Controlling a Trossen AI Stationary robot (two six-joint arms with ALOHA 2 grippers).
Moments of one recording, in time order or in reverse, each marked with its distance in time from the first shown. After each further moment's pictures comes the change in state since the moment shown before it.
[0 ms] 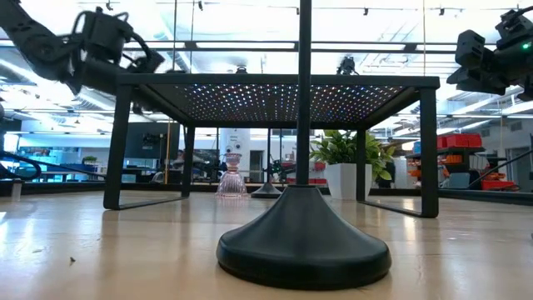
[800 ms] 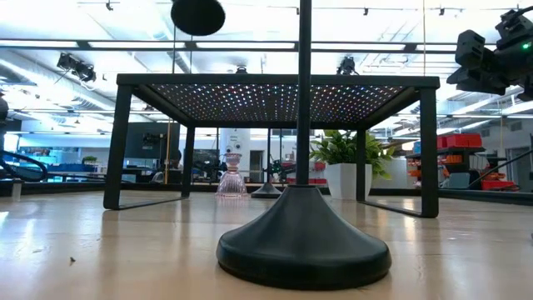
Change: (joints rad) left arm -0.521 -0.082 0.605 -0.627 0.450 -0.044; right arm 0.000 0.000 0.000 0.000 0.000 0.000
